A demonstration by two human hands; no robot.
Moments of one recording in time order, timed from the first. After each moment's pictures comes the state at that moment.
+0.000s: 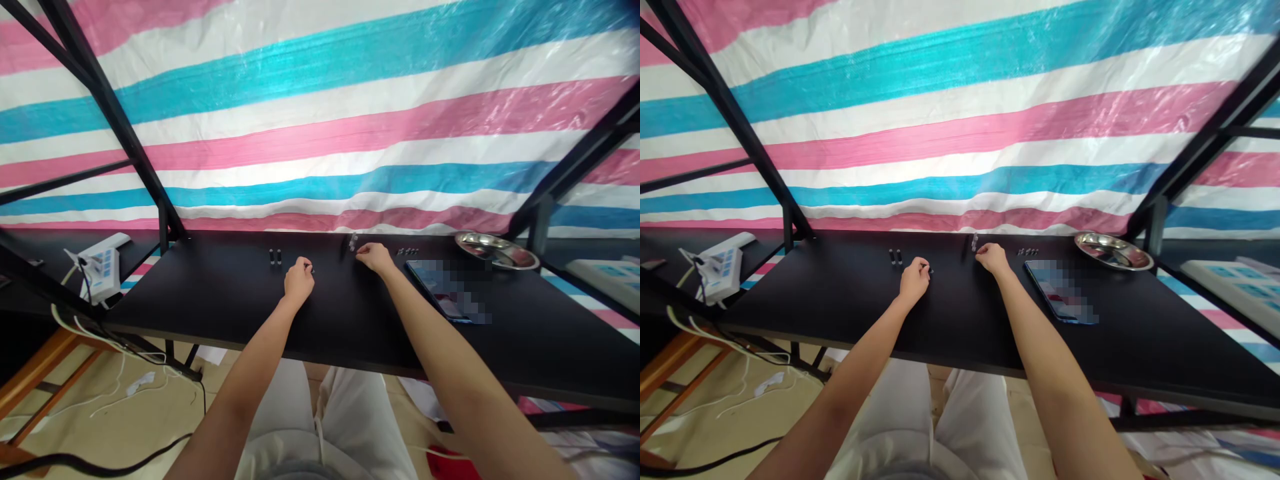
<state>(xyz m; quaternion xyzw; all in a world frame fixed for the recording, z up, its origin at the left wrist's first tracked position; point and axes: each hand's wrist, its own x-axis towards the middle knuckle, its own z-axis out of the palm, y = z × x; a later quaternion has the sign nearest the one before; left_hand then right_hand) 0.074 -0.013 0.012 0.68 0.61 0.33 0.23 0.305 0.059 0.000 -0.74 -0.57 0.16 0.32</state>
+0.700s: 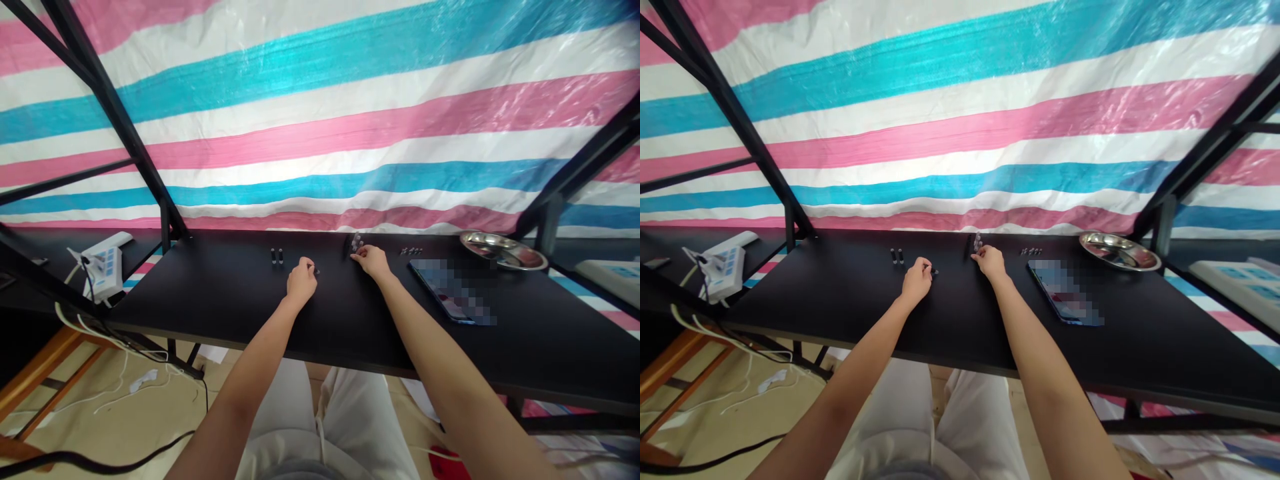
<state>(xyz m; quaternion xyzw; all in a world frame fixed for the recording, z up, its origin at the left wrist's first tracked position) 0.075 -0.013 0.013 0.69 0.61 0.31 0.23 0.293 0.061 -0.019 -0.74 -0.58 0.12 0.32</state>
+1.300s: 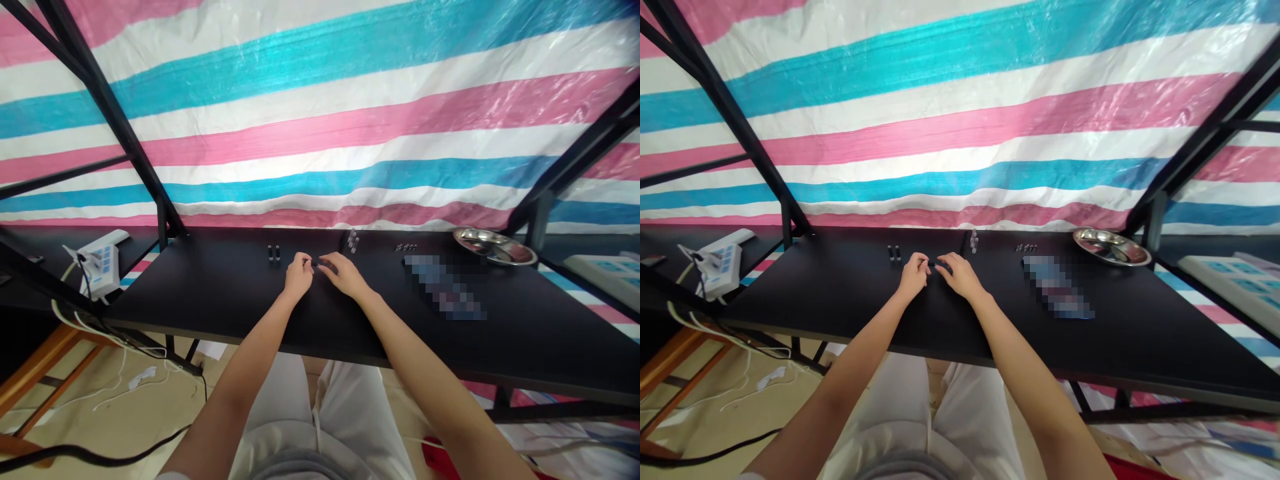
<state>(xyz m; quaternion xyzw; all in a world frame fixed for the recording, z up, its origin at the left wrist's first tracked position) 0.078 -0.008 0.005 0.66 0.55 0.40 0.32 0.233 -0.006 -0.006 -0.46 -0.80 0.09 0.38</state>
